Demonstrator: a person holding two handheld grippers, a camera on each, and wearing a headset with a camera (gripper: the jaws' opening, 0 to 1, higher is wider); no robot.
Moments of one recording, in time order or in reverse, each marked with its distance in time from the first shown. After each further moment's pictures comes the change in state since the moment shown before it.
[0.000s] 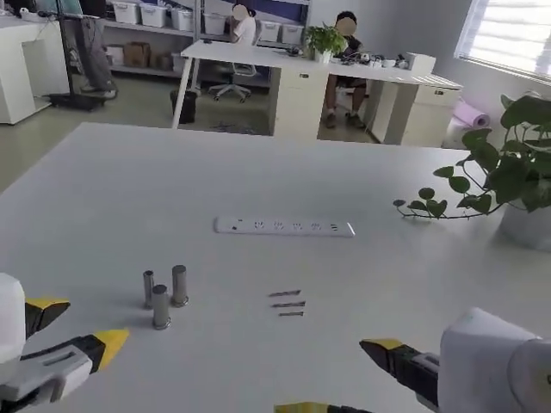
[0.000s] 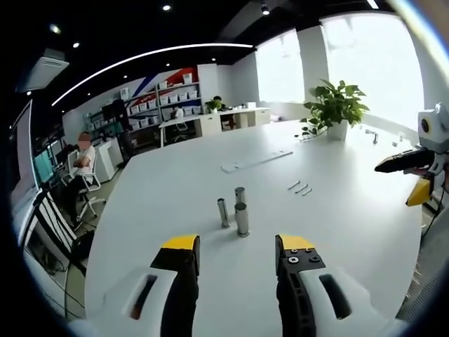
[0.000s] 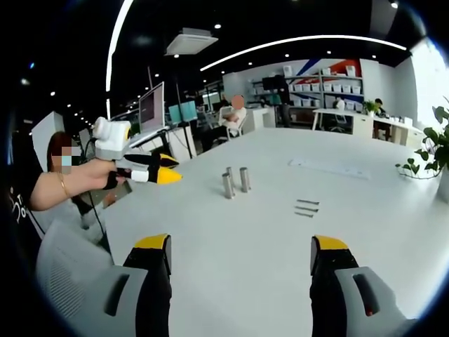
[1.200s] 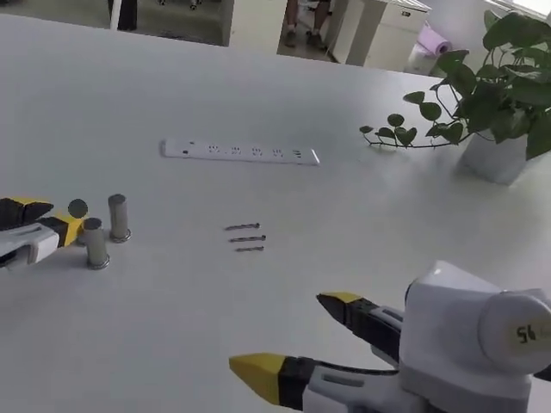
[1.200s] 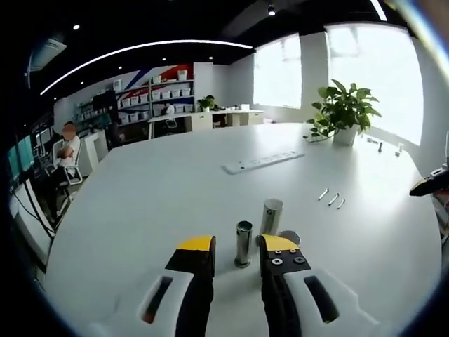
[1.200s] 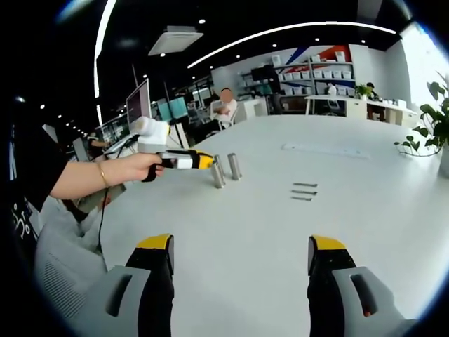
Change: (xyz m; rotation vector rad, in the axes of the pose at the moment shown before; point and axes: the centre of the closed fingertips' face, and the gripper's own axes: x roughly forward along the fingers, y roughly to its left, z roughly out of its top) left arm 0.129 0.027 -0.008 -0.073 -0.019 -0.106; right arm 0.023 -0.017 -0.025 0.083 0.048 -0.026
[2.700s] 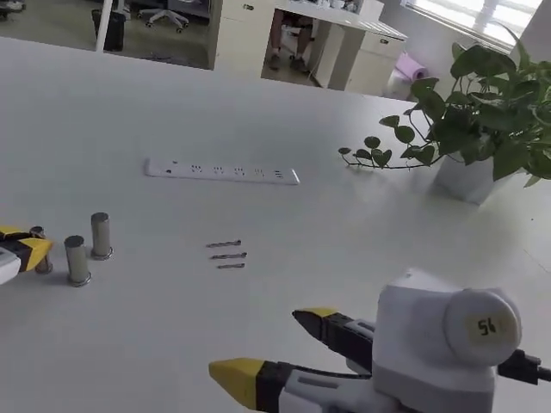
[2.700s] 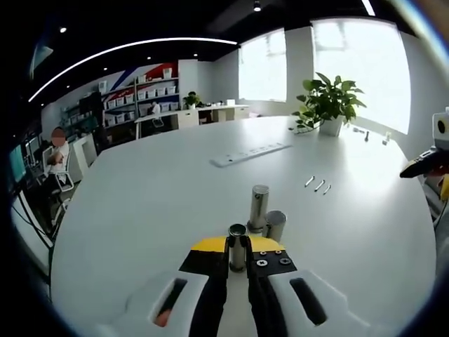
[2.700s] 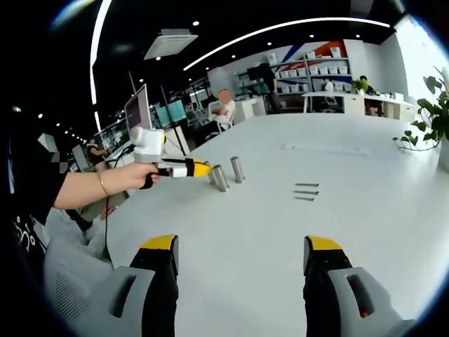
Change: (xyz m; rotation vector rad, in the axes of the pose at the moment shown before) left arm -0.026 -0.009 -0.011 0.072 0.046 -0.059; right arm -0.009 0.010 0.008 0.043 -0.002 0.007
